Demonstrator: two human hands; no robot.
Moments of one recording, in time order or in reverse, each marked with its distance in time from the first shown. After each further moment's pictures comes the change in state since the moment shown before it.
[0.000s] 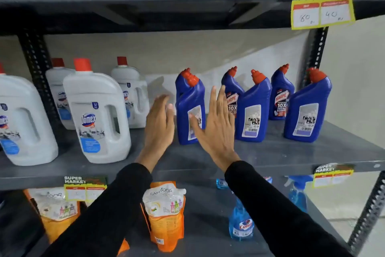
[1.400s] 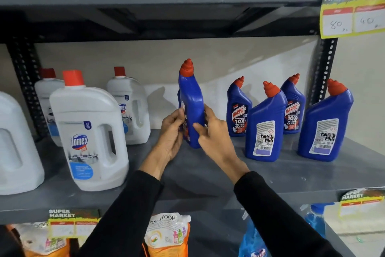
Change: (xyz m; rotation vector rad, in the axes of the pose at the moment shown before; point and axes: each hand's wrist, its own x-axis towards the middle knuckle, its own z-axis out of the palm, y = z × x) left_hand 0.051 -0.009 0.032 -1.196 -0.283 -0.439; right_hand 0.043 -0.006 0.019 0.553 -0.271 0.064
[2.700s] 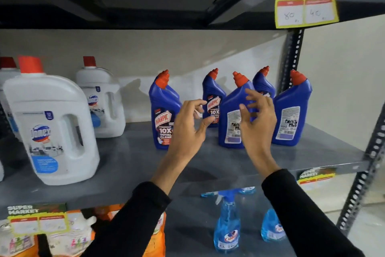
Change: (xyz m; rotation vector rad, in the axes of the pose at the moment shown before) left_hand -0.042 -0.034 0.099 0.901 0.030 0.647; right_hand -0.038 0.040 -0.124 -0.115 0.641 -0.019
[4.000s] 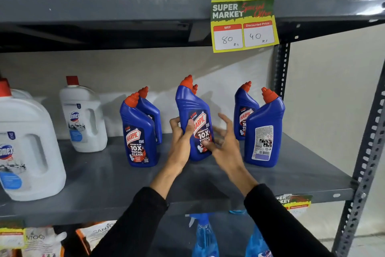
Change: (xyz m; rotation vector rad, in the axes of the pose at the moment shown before) left_hand 0.018 0.023 0.082 -0.555 0.061 -0.569; right_hand 0.021 0.053 -0.015 0.321 -0.560 0.327
